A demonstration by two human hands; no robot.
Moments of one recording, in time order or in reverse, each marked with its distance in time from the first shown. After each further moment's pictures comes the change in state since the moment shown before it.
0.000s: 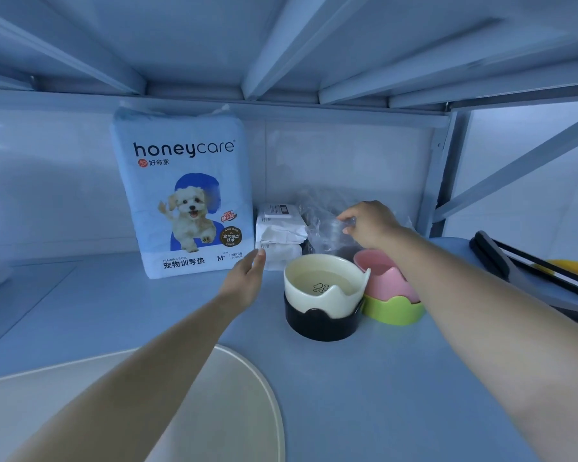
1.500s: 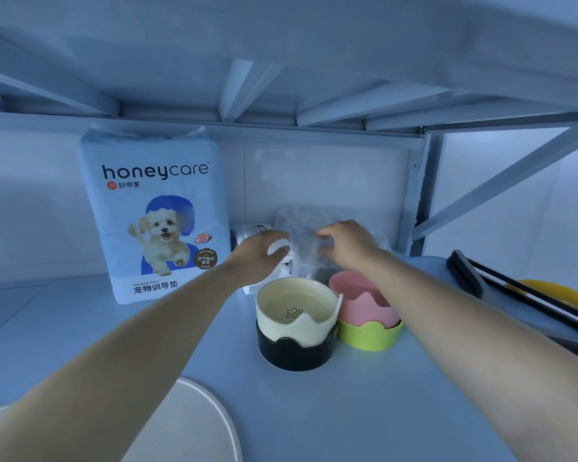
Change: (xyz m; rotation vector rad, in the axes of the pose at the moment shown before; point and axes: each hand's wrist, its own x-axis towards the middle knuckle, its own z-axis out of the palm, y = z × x) left_hand 0.049 0.078 0.013 0.389 -0.092 0.472; right_hand 0.004 0.014 -0.001 0.012 0.030 -0.067
